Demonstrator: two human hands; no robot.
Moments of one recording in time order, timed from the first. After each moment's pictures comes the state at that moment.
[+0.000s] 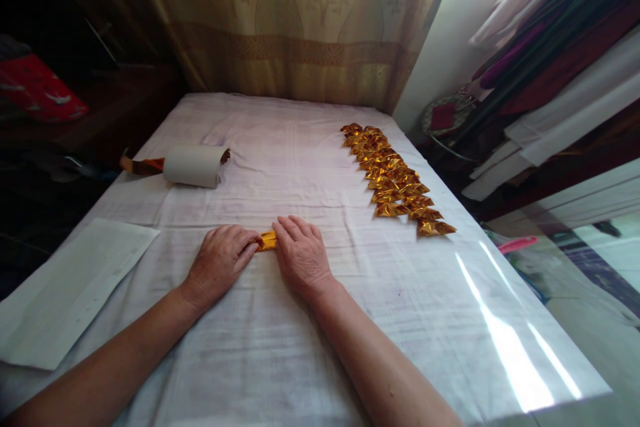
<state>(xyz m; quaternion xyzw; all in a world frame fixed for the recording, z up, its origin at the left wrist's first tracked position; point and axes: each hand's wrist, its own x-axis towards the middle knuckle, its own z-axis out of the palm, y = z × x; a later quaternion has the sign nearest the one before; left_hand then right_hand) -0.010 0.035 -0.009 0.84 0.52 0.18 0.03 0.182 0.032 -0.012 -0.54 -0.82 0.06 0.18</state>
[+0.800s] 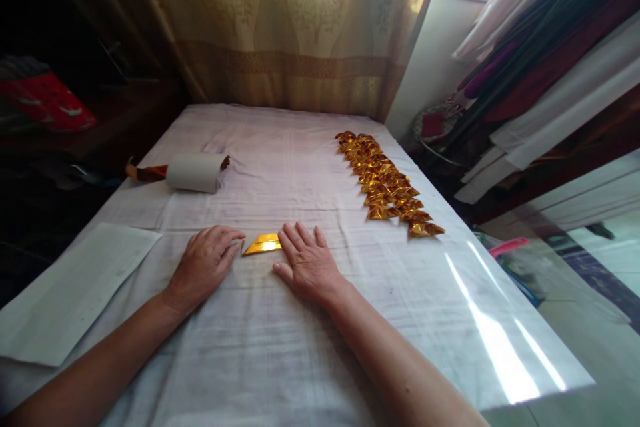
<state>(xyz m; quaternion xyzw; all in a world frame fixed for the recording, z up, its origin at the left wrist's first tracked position) -0.024 0.030 -0.002 0.82 0.53 0.21 0.02 0.208 0.021 -0.006 -0.52 -0.85 0.08 0.03</state>
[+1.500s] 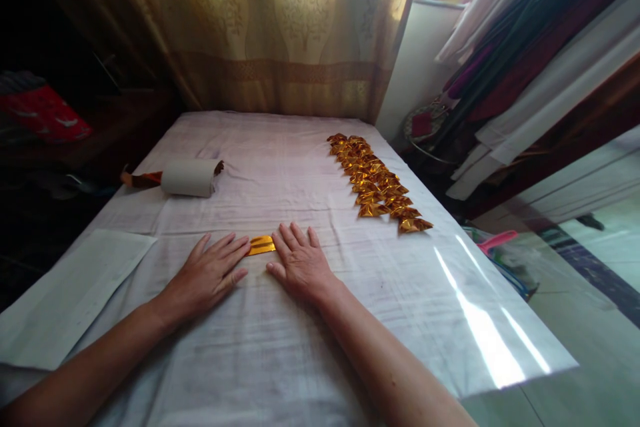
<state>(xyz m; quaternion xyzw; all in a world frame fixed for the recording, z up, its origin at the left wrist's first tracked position) -0.032 0.019 -0.004 0.88 0.46 0.10 0.03 0.206 0.017 -0.005 -0.53 -0.84 0.08 0.05</state>
